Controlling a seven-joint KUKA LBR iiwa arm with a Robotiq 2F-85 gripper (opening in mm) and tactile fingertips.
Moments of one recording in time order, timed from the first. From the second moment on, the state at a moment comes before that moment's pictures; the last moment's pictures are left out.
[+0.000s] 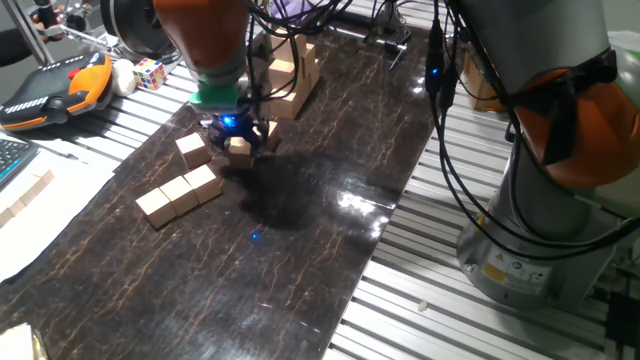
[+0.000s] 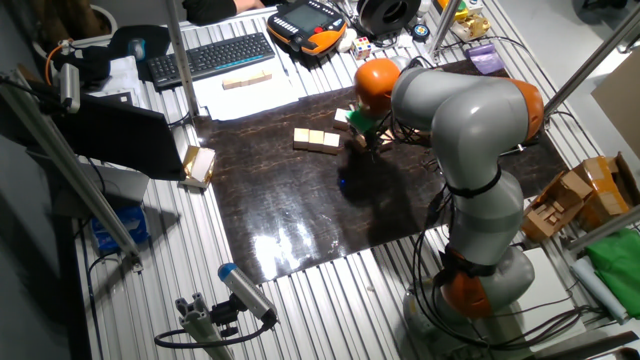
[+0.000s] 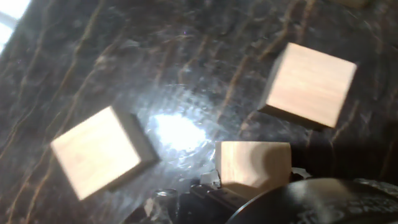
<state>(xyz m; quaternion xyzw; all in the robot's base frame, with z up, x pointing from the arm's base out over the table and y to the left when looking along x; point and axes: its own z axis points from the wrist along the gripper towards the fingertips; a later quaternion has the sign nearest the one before) 0.583 0.017 0.052 0.55 0.83 -0.02 0.07</state>
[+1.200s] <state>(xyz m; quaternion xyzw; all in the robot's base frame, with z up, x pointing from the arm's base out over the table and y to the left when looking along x) 0.573 -0.003 0.054 0.61 0.79 -0.03 0.06</state>
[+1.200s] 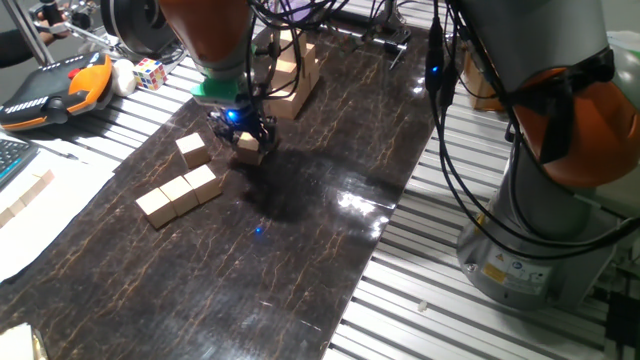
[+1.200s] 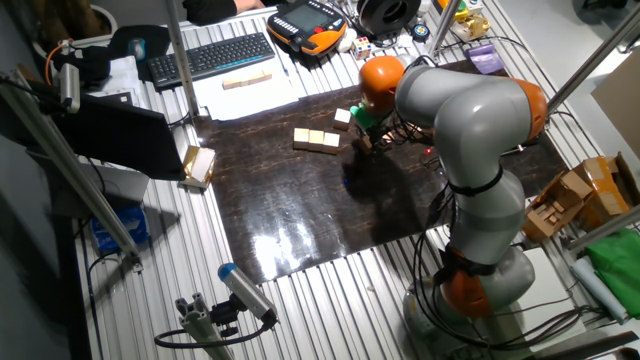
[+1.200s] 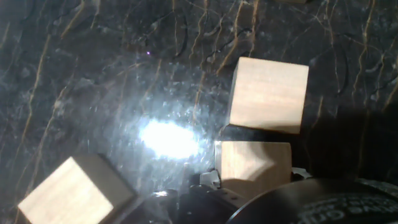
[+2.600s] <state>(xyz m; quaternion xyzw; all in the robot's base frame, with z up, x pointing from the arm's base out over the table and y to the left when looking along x) 0.573 -0.011 0.049 0.62 0.78 -0.02 0.08</state>
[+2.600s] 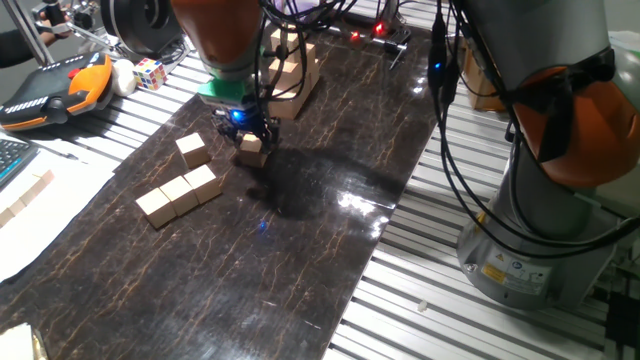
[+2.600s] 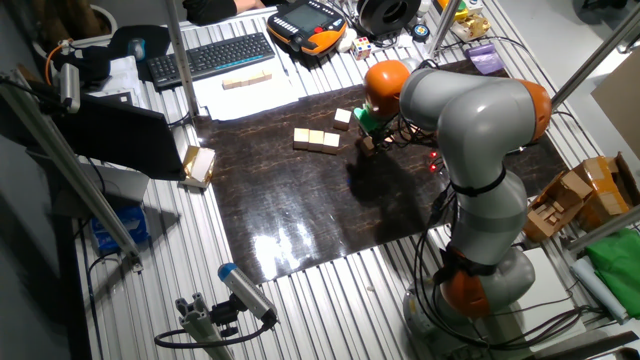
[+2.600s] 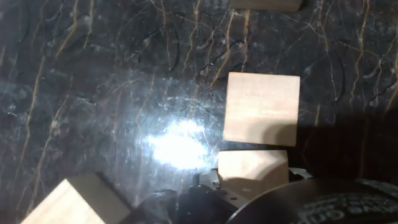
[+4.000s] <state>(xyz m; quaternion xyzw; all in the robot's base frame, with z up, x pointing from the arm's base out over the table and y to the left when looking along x) 0.571 -0.003 0.064 0.64 0.76 -0.02 0.07</state>
